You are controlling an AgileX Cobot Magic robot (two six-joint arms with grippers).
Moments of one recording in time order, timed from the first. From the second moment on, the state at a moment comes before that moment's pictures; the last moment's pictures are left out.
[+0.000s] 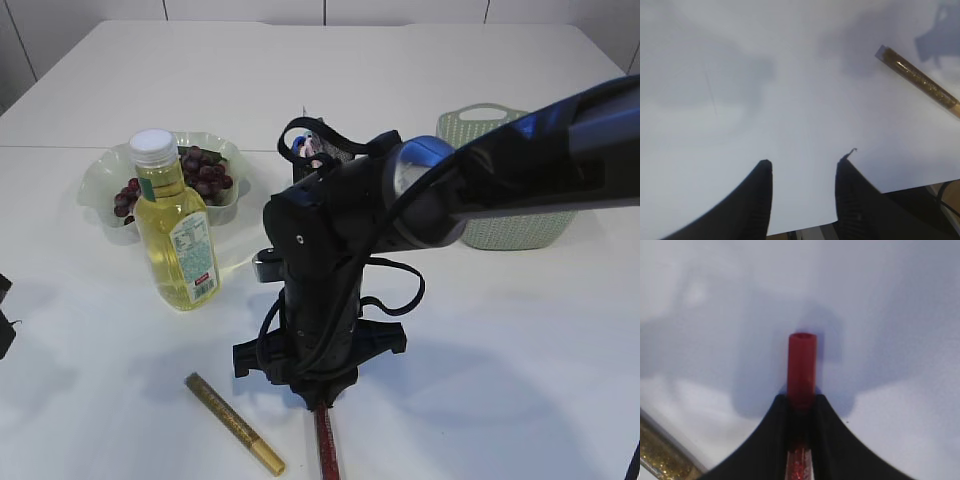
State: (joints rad) left arm -0.25 1.28 -0.83 -0.12 0.95 -0.08; right arm 0.74 2.14 -1.43 0.02 0.90 0.60
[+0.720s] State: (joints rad) left arm -0.25 1.28 -0.83 -0.12 0.95 -0.08; right arm 0.42 1.89 -1.44 0.46 0.89 0.02
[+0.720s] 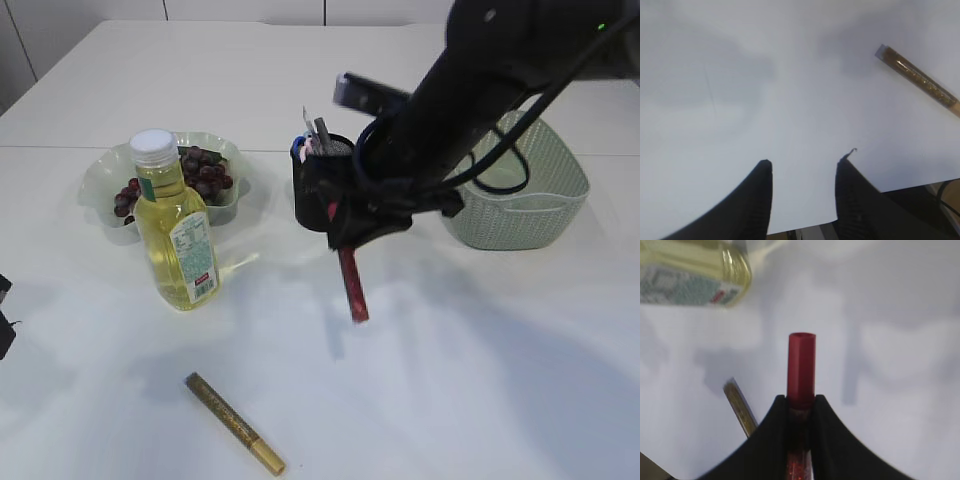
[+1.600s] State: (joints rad) left arm -0.25 1.28 -0.83 -0.14 0.96 -0.08; right arm 0.13 2.17 -1.76 1.53 0.81 -1.30
